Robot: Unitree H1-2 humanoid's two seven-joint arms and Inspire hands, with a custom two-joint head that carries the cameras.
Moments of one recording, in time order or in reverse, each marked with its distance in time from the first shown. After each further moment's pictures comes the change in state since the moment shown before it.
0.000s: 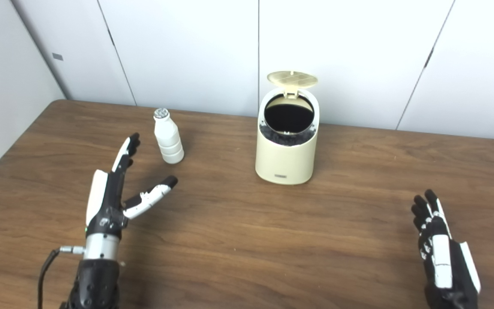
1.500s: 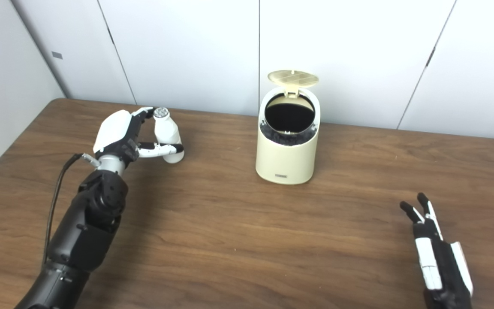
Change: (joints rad) left arm -0.424 0.266 -0.140 0.447 0.220 0.213 -0.148; right arm 0.010 -0.013 0.041 -0.009 -0.154 0.008 -0.032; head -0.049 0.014
